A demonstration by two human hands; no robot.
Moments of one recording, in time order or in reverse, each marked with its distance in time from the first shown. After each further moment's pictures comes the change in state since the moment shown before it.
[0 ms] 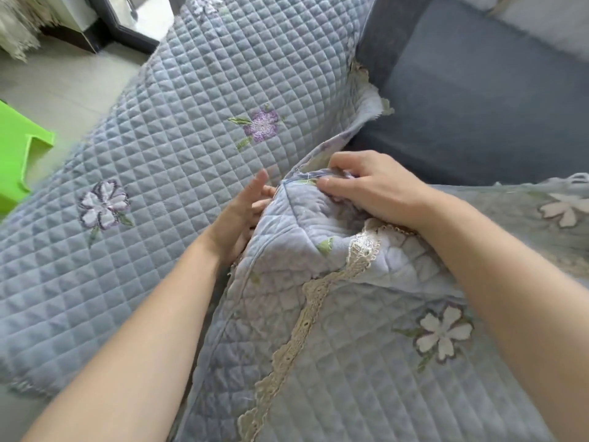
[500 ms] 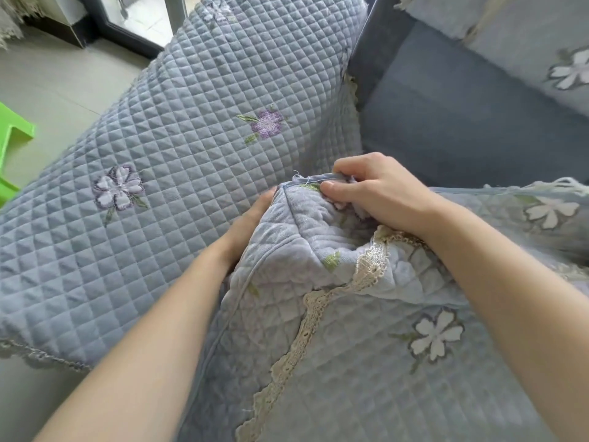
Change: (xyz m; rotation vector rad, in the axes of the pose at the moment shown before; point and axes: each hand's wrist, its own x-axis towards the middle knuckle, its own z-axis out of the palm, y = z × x) left_hand -0.052 -0.015 0.007 0.128 0.083 0.072; right_hand -0.052 -0.053 0.005 0.037 0.041 0.012
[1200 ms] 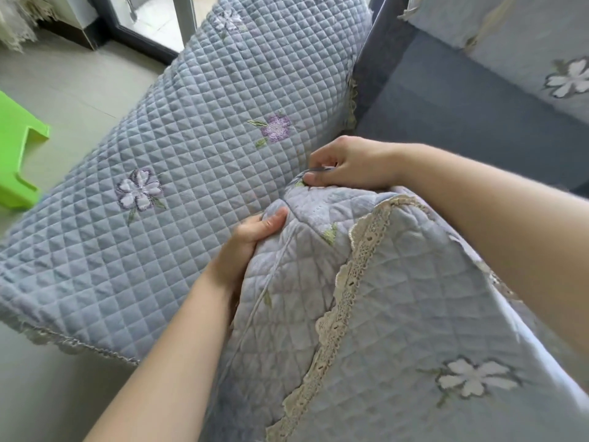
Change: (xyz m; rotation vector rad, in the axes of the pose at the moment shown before) left_hand -0.054 0.011 -0.002 -0.469 -0.336 -0.003; right_hand 0.056 -0.019 -0.015 -0.274 -0.387 -0.059
